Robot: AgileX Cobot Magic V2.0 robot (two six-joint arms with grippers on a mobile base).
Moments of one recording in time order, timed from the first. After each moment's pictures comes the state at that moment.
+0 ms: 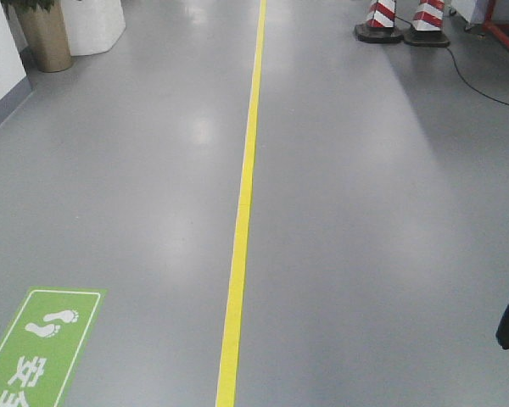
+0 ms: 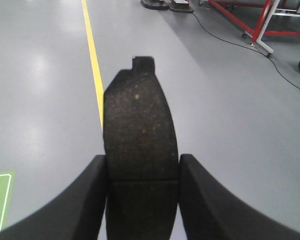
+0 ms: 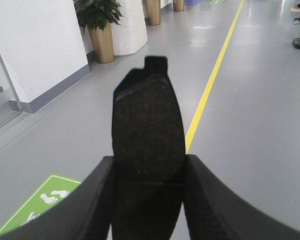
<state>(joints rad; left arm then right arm) -0.42 0.23 -0.41 0.15 0.63 -0.32 0.41 0.34 -0.42 -0.25 0.39 0.34</state>
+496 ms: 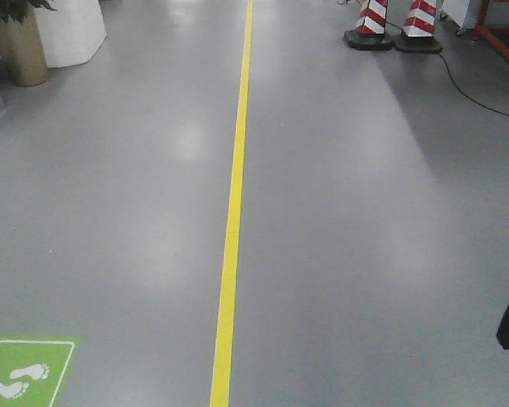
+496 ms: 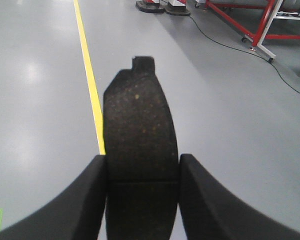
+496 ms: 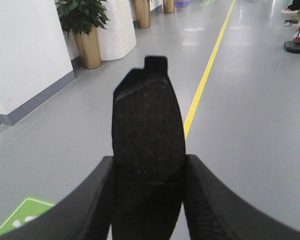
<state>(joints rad) -0.42 0.23 -0.41 0.15 0.63 -0.32 0.41 0.34 -0.42 -0.25 0.39 0.34</state>
